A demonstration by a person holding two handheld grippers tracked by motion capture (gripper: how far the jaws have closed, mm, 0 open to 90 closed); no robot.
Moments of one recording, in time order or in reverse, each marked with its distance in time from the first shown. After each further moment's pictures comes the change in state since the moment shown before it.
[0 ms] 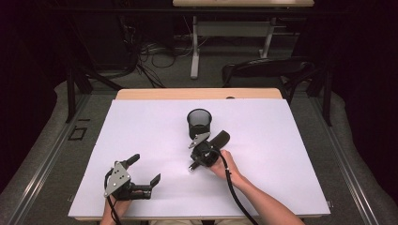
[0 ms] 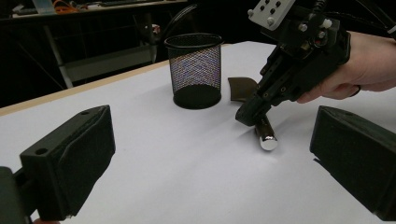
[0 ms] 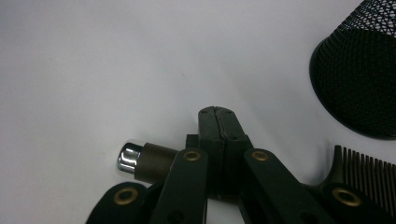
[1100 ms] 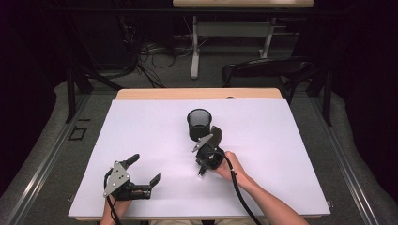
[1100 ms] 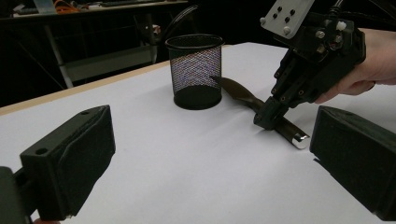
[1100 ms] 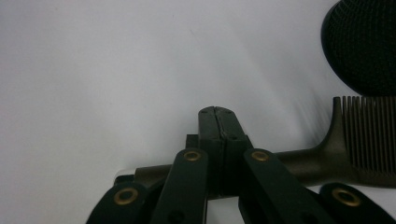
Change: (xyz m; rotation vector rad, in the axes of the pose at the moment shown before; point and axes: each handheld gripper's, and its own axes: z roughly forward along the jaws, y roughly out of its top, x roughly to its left) left arm 0.000 0.000 0.000 -0.003 0.001 -0.005; right arm 0.000 -0.011 -0.010 0.089 0.023 -0.018
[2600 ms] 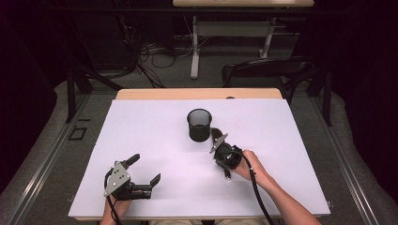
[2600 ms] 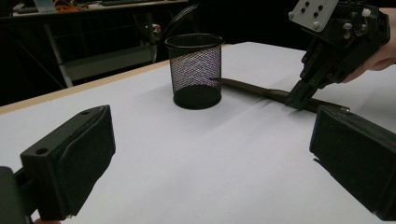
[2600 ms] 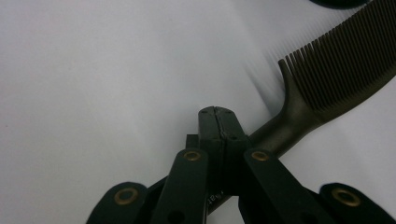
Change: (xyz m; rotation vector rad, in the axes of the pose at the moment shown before) left arm 0.000 0.000 0.001 0.004 0.000 -0.001; right arm -0.024 -0.035 -0.034 0.131 -0.054 -0.037
